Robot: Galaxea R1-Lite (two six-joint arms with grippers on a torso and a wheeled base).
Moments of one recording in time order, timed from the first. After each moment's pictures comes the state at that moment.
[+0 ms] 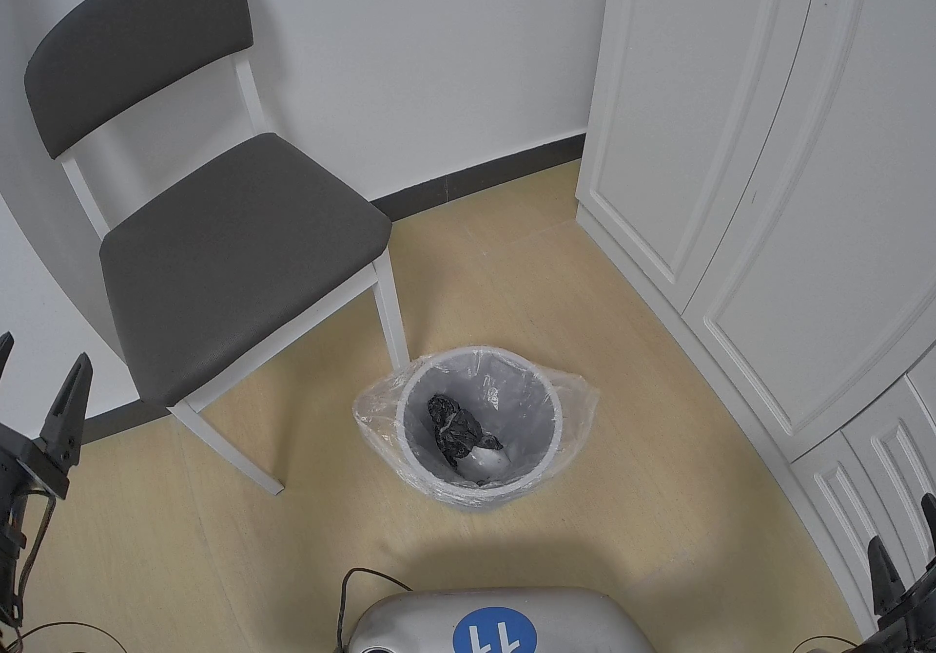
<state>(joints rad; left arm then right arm) -0.36 0.78 -0.12 -0.88 0.35 0.19 0.00 0.01 -0.02 -0.07 0.08 0.01</state>
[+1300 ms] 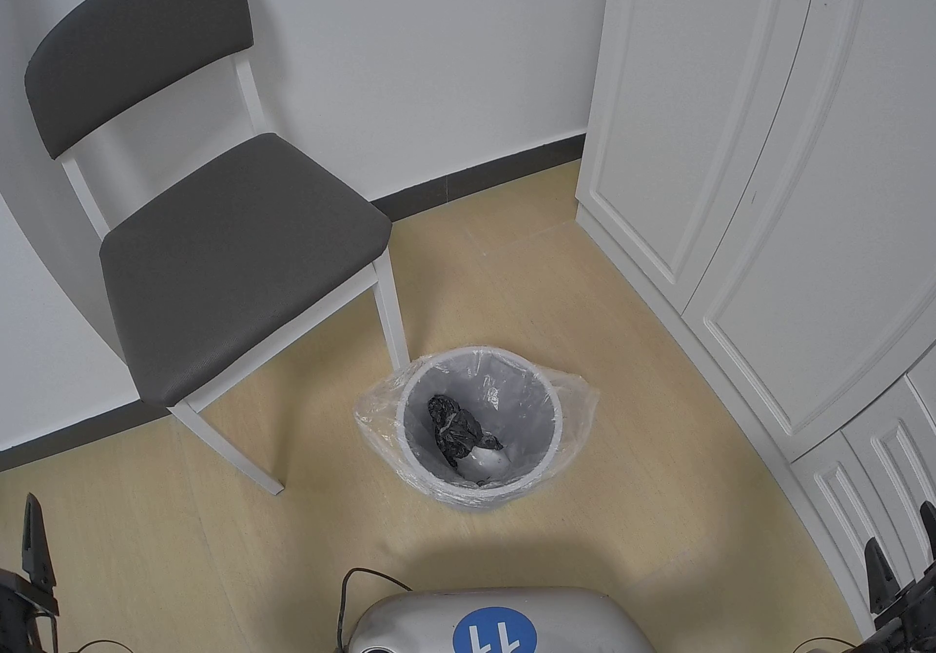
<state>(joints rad) -0.01 0.10 -0.02 -0.25 0.32 0.00 0.00 0.01 -0.02 -0.01 0.00 -0.02</state>
